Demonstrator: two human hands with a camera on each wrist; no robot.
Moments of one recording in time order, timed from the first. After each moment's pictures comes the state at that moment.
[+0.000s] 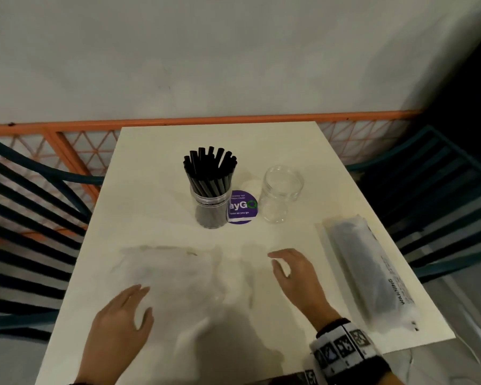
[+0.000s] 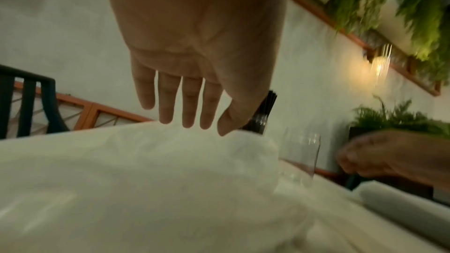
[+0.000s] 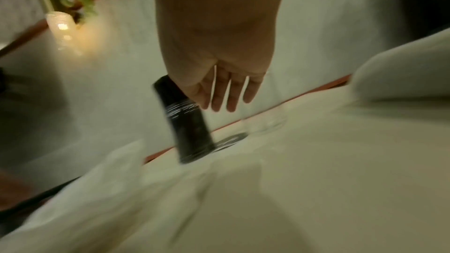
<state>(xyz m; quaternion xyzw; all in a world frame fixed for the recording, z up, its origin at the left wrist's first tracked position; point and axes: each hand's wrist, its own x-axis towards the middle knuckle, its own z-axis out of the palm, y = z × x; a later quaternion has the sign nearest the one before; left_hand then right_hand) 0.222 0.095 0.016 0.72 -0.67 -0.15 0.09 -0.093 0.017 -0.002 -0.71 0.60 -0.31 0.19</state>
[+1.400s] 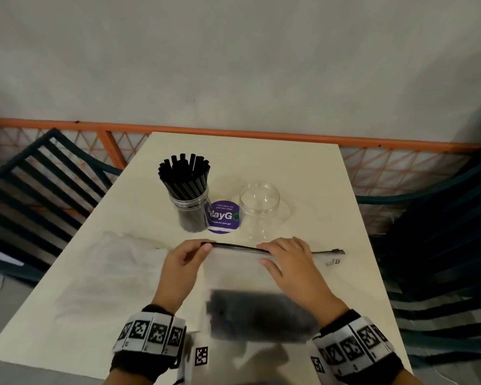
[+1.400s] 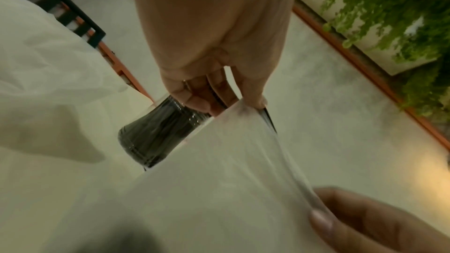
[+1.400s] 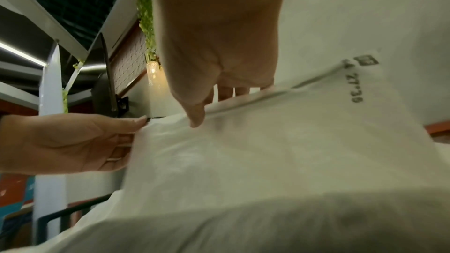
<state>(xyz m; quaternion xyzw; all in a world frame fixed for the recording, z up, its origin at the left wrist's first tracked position) 0.006 0.011 0.045 0.63 -0.43 -0.33 0.55 -0.206 -0.050 0.037 -0.87 0.44 -0.19 0.14</state>
